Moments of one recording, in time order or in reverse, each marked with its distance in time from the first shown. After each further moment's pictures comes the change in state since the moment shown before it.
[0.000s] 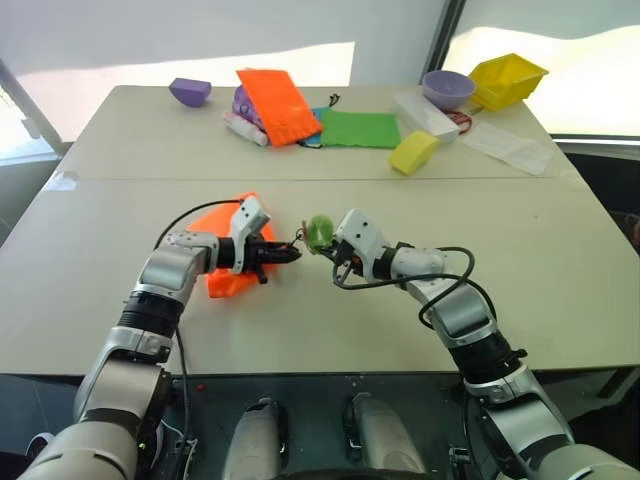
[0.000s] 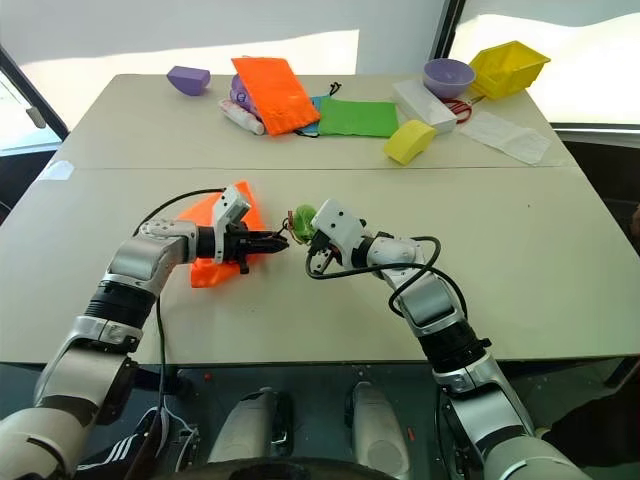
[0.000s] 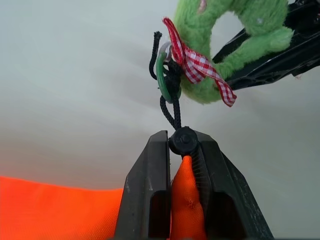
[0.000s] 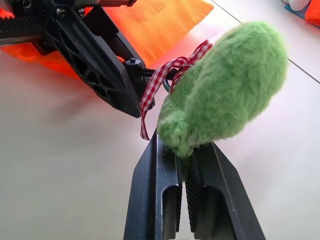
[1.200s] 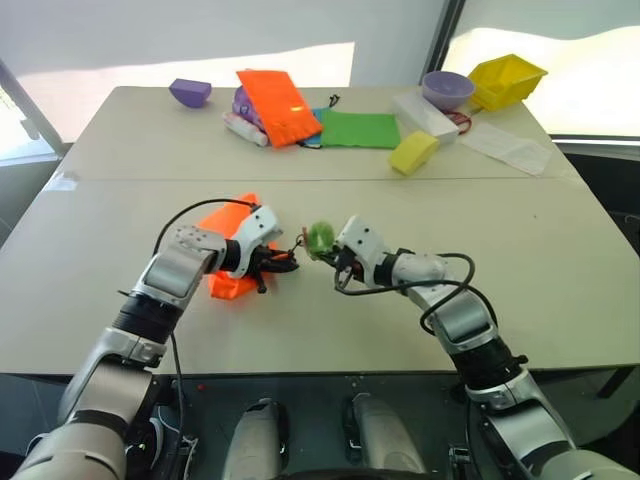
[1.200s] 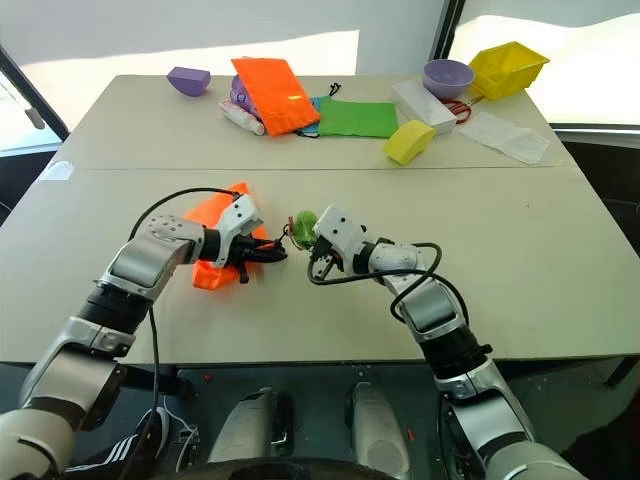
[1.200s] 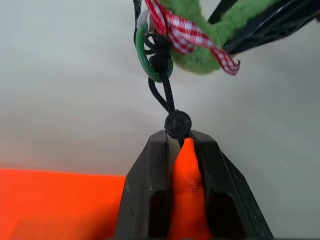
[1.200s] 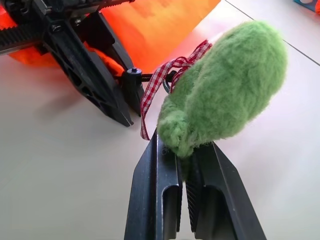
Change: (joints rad) left arm 0.022 0.036 -0.092 -0.131 0.052 0.095 0.039; right arm 0.022 -0.001 0.000 0.000 0.019 -0.012 0.008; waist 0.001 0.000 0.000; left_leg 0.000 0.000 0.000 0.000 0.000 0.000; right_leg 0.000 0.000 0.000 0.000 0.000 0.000
